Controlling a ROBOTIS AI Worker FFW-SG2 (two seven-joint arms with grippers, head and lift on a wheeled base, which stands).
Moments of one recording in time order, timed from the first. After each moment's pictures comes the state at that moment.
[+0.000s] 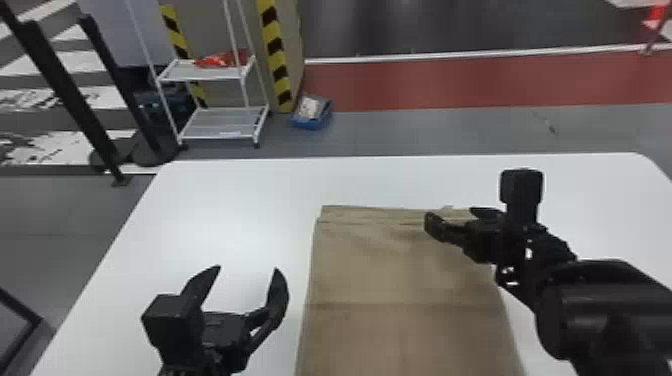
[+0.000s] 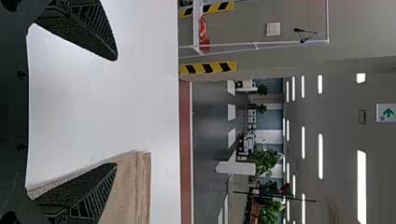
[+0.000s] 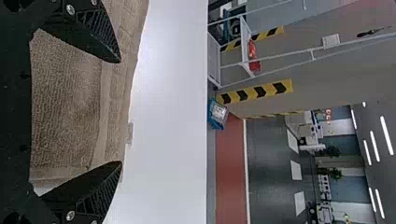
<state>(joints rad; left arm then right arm) 0.61 0.00 0.04 -2.14 -0.01 0.16 -0.02 -0.17 0.00 0.10 -1.48 -0.07 0.54 0.24</state>
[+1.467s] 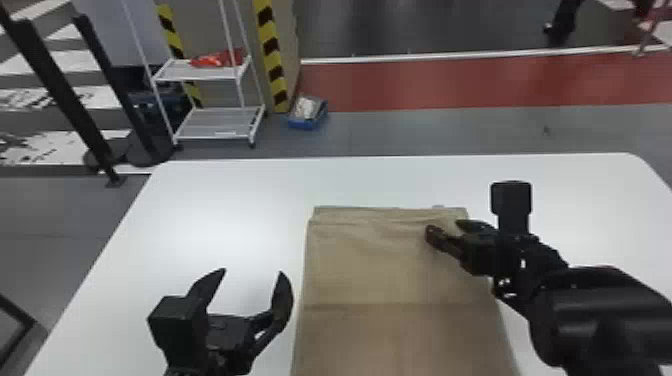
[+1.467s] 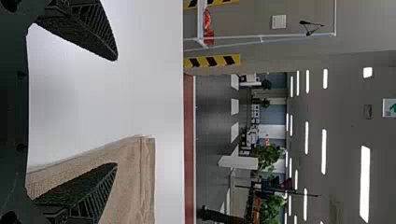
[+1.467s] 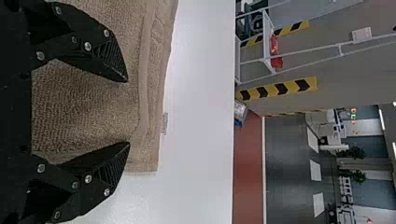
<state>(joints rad) 0.60 0.00 0.02 -2.13 -0.01 0.17 -0.02 -0.15 0.00 0.10 -1.48 -0.03 0.59 0.24</state>
